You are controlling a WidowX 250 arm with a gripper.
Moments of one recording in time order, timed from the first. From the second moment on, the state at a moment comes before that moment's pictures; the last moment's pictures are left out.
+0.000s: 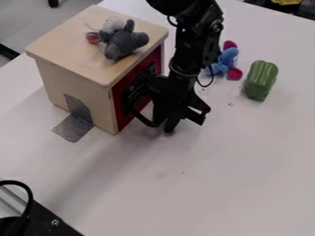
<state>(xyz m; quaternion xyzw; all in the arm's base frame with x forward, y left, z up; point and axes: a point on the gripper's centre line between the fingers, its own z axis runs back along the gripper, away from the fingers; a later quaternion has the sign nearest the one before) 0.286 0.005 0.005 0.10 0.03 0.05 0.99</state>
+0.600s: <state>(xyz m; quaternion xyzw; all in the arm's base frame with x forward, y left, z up) 0.285 -0.057 0.016 0.06 0.01 0.02 1.00</state>
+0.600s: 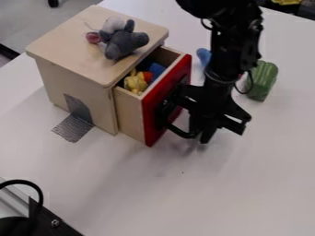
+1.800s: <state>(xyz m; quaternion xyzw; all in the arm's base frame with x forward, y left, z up) 0.285 -0.078 0.036 0.03 -0.01 0.05 1.00</state>
